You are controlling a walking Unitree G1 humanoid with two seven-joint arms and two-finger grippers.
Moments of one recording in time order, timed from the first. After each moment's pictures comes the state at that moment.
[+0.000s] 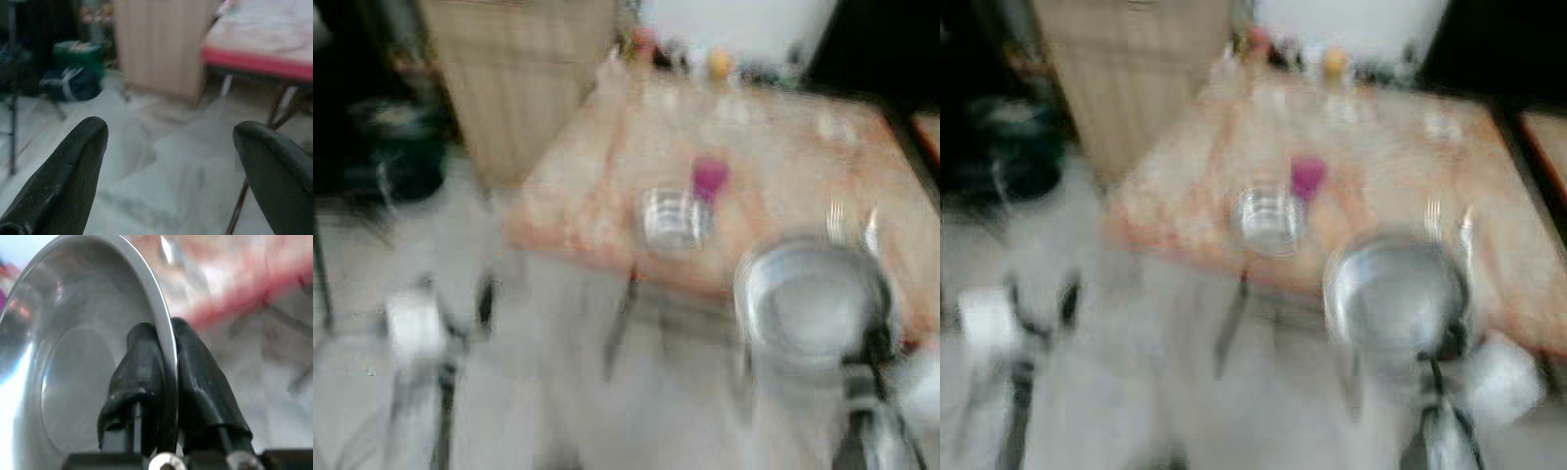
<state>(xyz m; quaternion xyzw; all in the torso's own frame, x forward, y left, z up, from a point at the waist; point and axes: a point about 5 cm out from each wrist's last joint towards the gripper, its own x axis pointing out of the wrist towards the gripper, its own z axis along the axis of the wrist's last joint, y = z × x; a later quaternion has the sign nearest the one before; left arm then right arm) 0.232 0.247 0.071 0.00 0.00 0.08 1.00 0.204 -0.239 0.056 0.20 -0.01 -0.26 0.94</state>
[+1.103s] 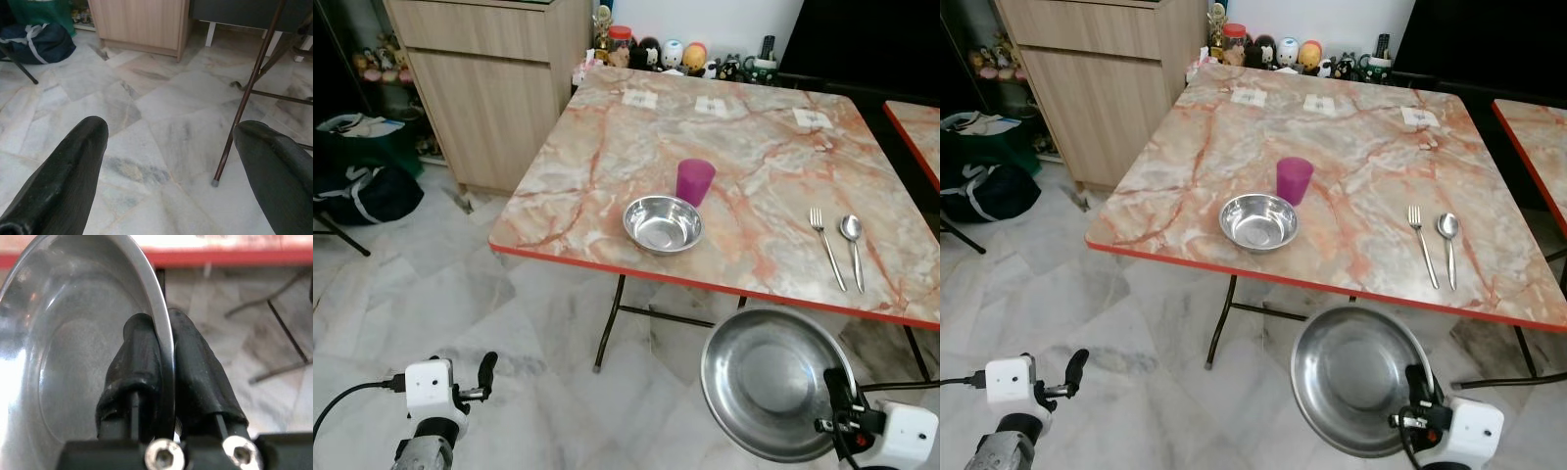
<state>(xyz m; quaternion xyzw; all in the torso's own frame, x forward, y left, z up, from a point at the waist) 0.215 0.259 0.024 0.02 0.08 0.08 0.99 0.160 -0.242 0.026 0.08 0.09 -0.08 0.99</state>
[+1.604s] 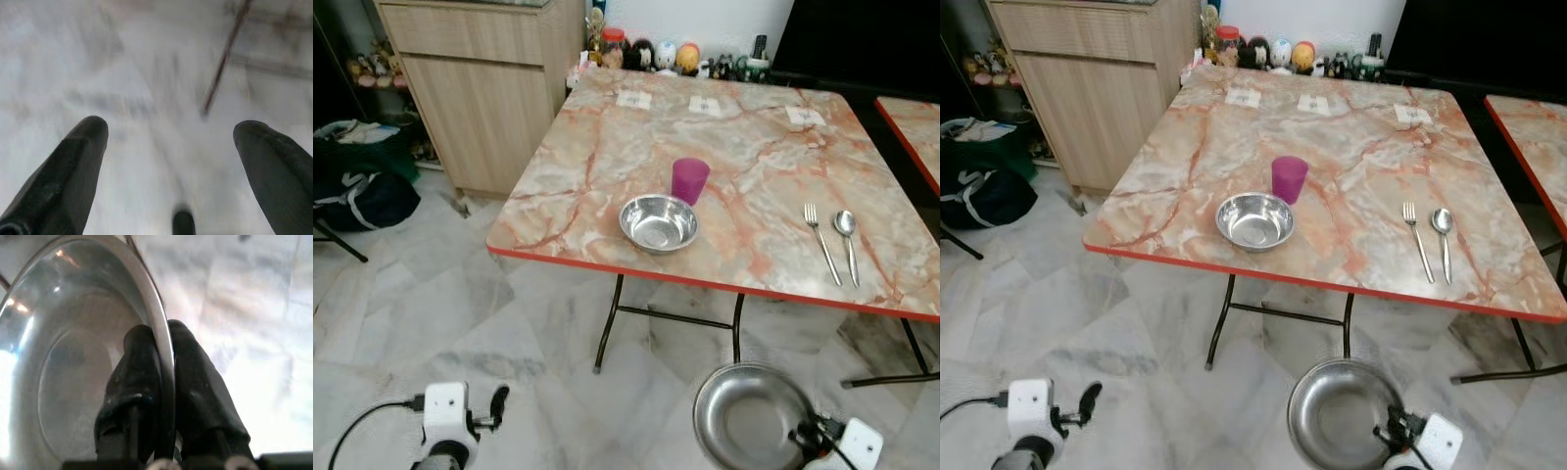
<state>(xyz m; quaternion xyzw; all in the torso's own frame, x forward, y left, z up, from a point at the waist) 0.201 0.252 -0.034 0.00 0.25 0.05 0.97 0.170 -0.223 -0.071 0.20 0.33 -0.19 0.90</state>
